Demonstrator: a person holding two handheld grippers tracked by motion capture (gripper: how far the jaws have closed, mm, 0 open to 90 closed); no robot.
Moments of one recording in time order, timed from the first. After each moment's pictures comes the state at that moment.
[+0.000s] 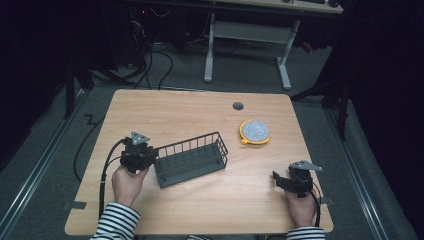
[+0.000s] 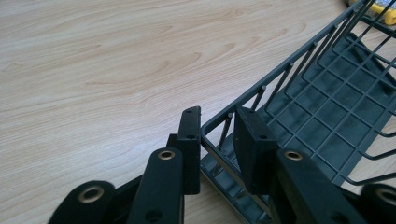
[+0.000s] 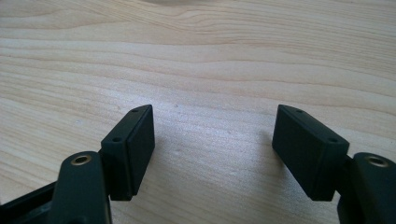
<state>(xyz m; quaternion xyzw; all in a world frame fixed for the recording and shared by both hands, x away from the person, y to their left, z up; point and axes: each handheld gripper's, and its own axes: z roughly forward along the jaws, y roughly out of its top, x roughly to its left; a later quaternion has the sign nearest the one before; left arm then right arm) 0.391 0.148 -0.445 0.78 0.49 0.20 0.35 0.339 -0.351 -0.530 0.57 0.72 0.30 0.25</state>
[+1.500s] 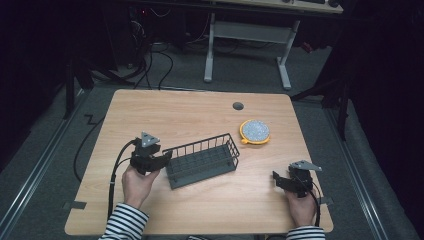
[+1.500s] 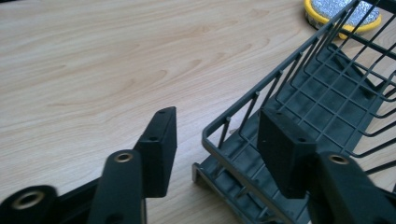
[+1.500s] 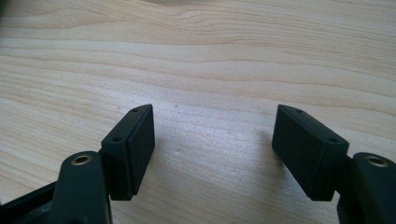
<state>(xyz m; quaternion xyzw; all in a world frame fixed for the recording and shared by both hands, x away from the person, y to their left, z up) 0.384 0.127 -0.441 0.78 0.46 0.19 0.38 0.339 -0.351 -0.530 0.57 0.72 0.30 0.25</state>
